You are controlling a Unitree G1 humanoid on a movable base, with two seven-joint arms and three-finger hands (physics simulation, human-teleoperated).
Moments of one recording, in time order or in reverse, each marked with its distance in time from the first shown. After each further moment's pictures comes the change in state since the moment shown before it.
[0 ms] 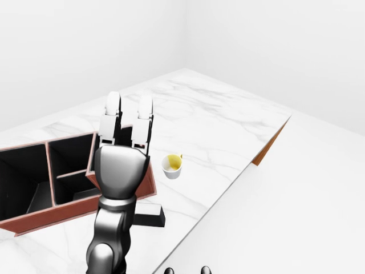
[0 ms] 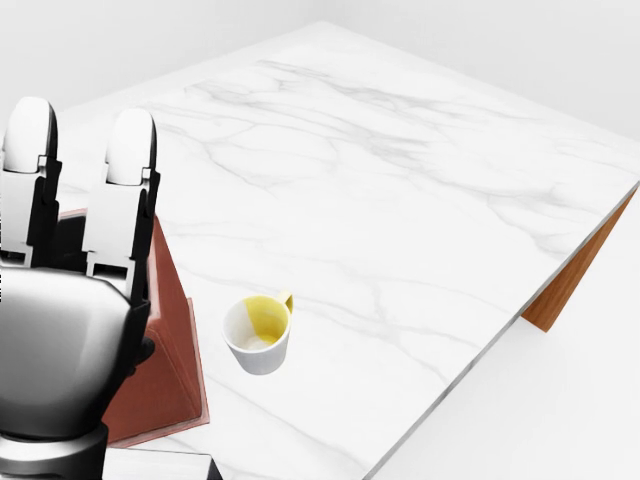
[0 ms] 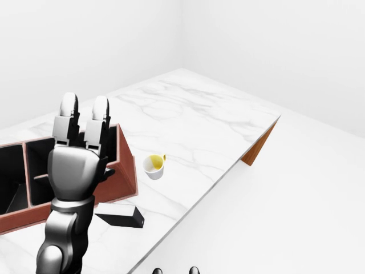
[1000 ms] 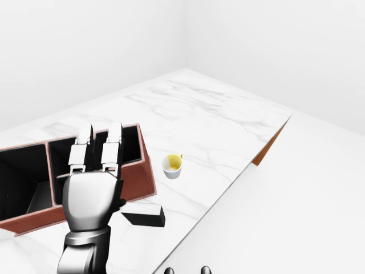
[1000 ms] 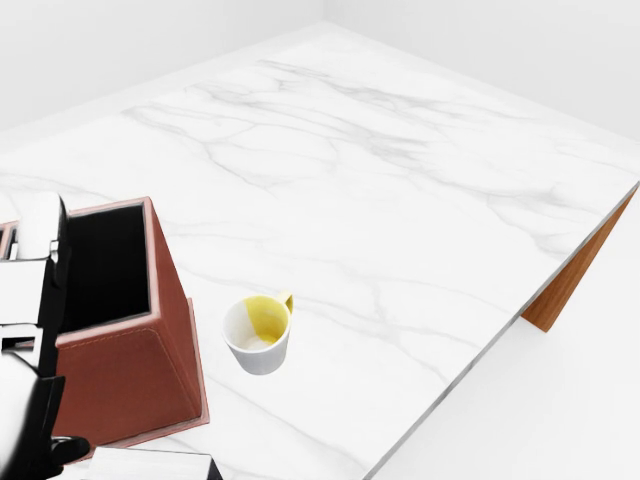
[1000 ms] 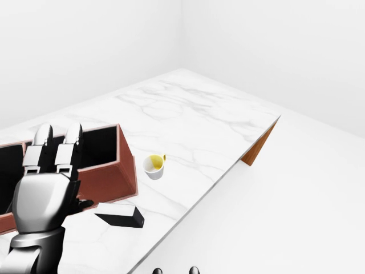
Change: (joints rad) left arm 0.287 -0.012 0.135 -0.210 -0.123 0.000 -0.205; right arm -0.002 -0.003 -0.005 0.004 -0.028 0.000 0.011
